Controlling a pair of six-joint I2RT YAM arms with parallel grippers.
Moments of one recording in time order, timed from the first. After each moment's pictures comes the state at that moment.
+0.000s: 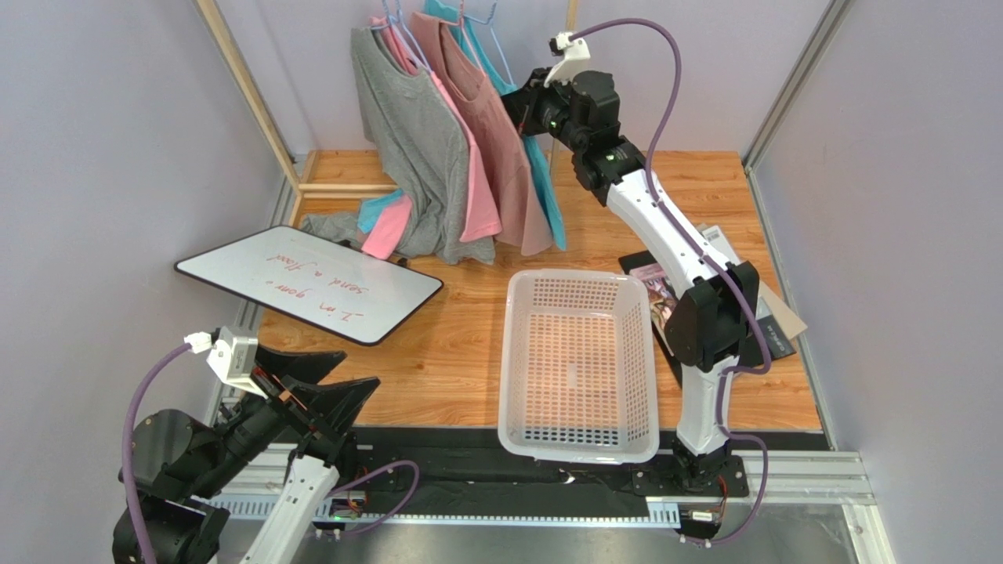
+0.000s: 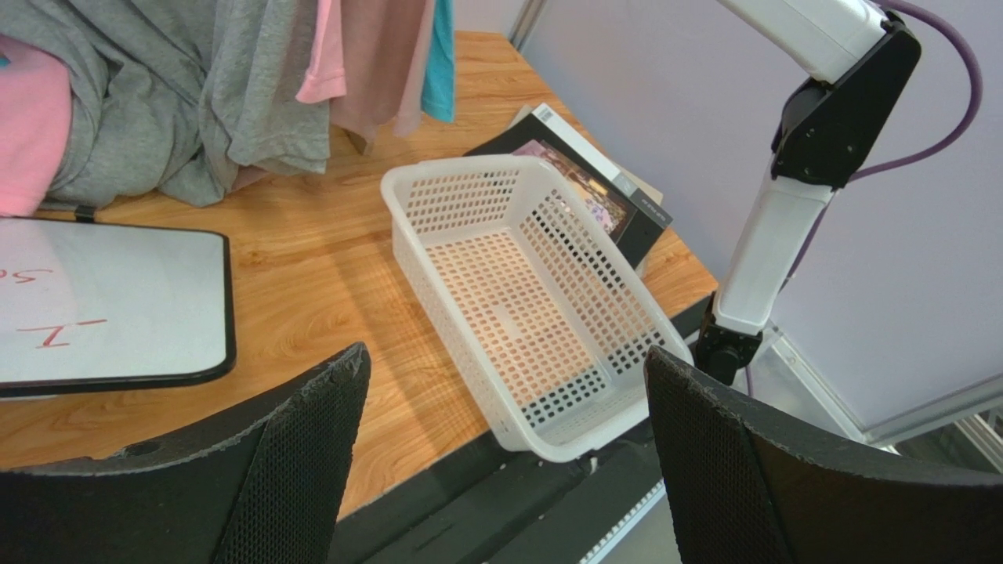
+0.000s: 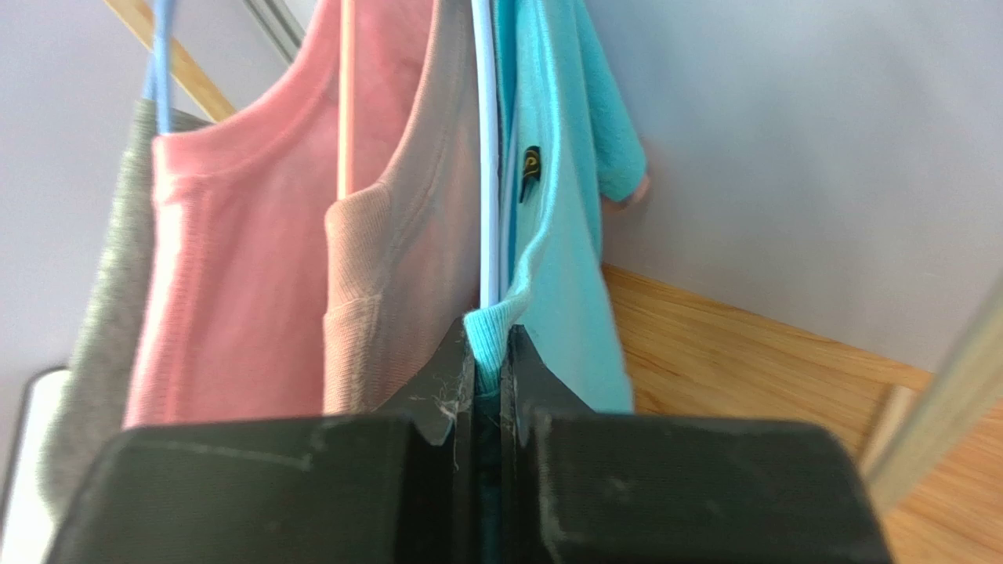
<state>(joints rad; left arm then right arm) -0.27 0.22 1.16 -0.96 0.42 -0.44 0.47 1.99 2.05 -0.06 -0.18 0.33</state>
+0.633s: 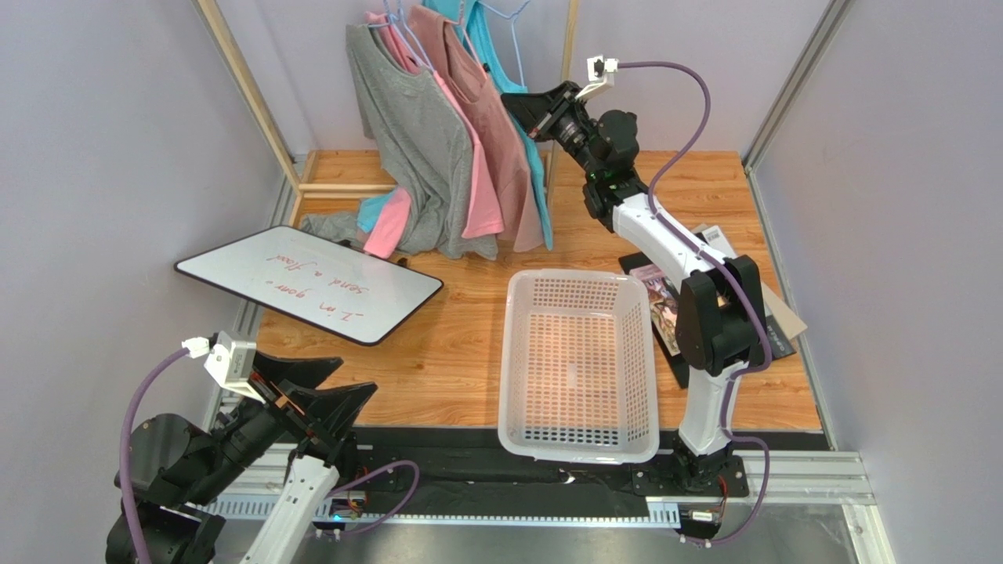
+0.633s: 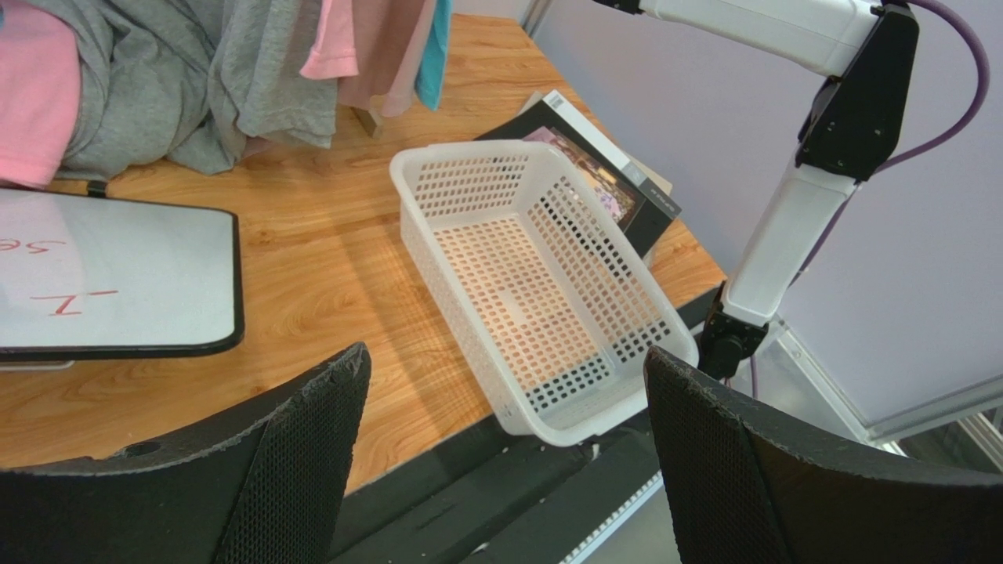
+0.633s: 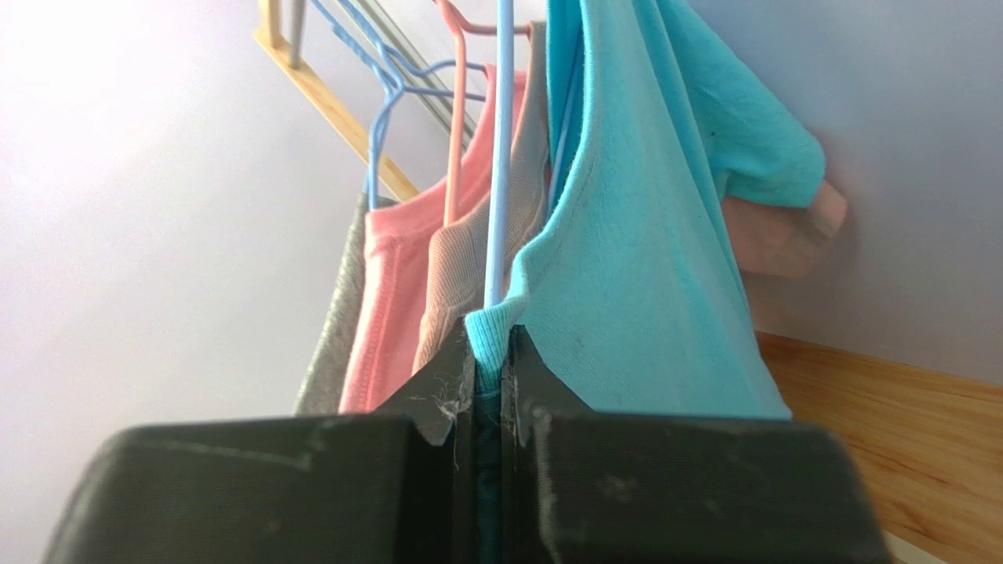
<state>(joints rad) -0.27 0.21 1.19 -1.02 0.40 -0.44 0.41 1.93 1.67 0.63 -0.31 0.81</state>
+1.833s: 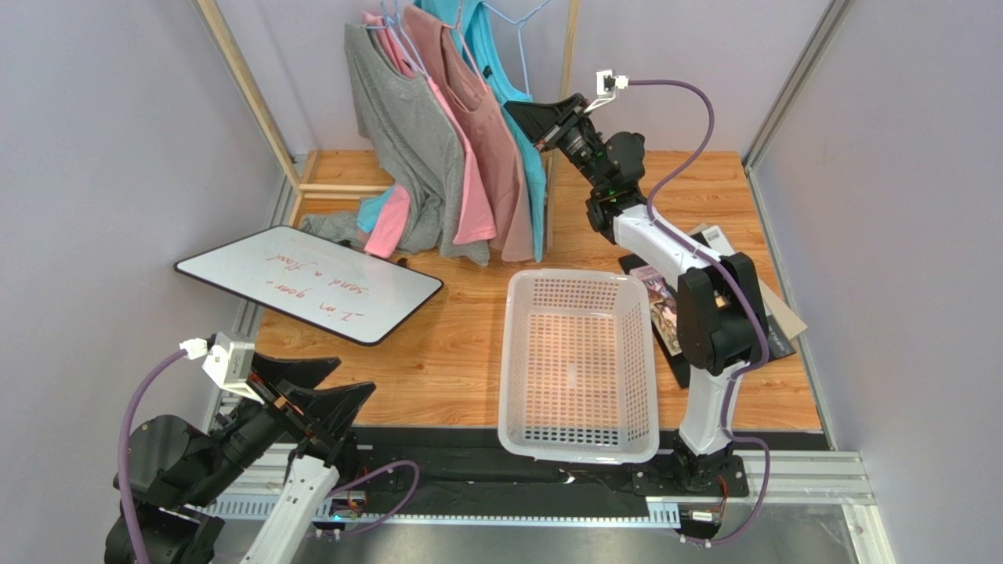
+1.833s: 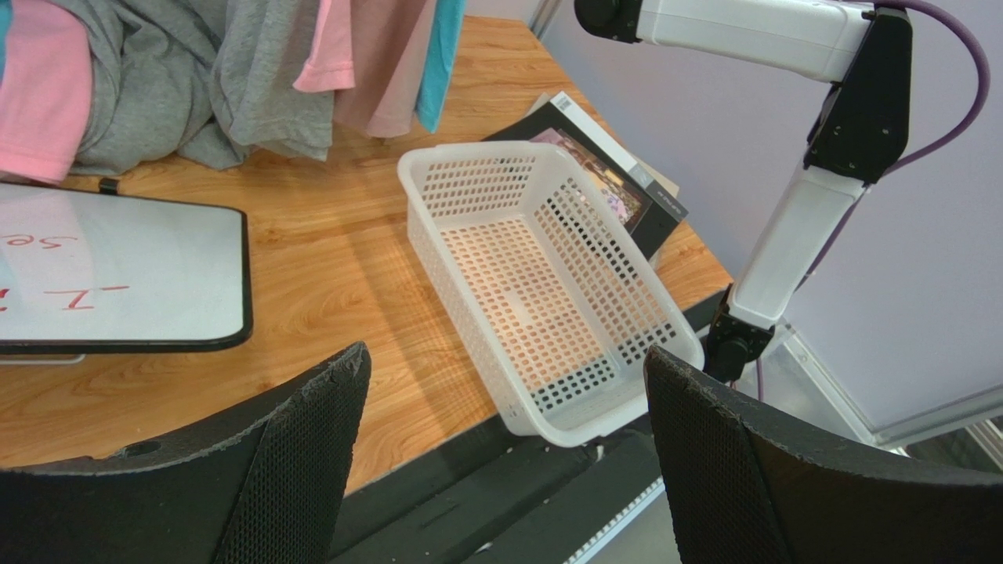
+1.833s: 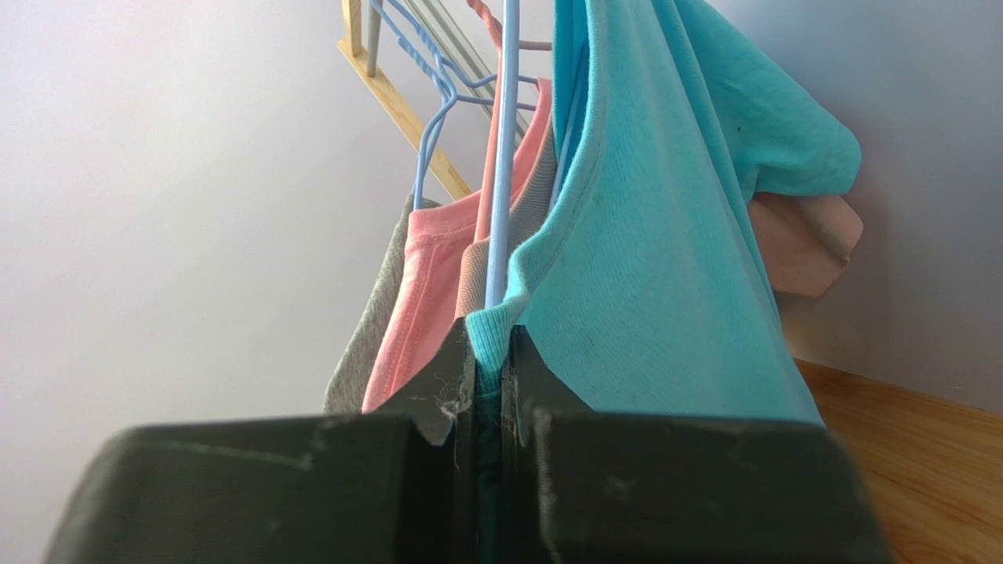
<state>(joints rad) -0.27 0.21 1.19 -1.03 0.39 -0.44 0.40 1.93 1.53 0.92 -0.37 0.92</state>
